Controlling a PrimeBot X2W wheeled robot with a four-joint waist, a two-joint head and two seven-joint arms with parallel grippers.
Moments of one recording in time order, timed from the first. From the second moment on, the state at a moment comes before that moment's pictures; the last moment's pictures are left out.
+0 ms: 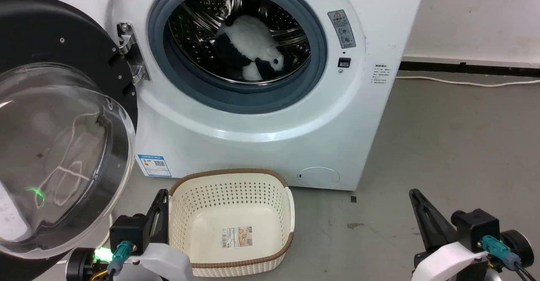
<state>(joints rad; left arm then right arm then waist) 0.01 0.05 0.00 0.00 0.00 0.00 0.00 0.01 -0.05 0.00 0.00 0.00 0.13 0.00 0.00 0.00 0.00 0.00</state>
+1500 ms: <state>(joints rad) 0.01 0.05 -0.02 0.00 0.00 0.00 -0.02 0.02 -0.05 -0.01 0.02 0.02 0.13 -0.02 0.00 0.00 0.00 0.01</state>
